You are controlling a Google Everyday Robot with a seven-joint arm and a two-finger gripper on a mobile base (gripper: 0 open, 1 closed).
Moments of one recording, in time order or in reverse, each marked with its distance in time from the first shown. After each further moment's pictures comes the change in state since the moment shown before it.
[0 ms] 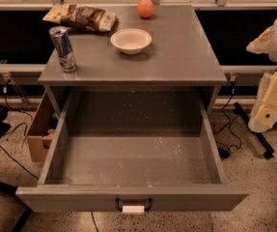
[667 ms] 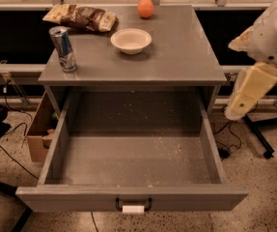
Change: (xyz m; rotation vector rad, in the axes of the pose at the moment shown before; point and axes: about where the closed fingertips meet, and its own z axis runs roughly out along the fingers) arm -0.024 -0.025 0.028 0.000 -0.109 0.006
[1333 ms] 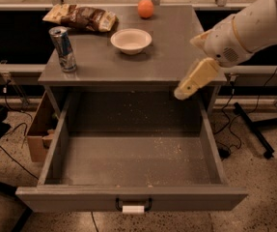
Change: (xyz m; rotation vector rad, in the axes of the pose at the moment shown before) arm -0.070 -0.053 0.073 0.004 -0.358 0.083
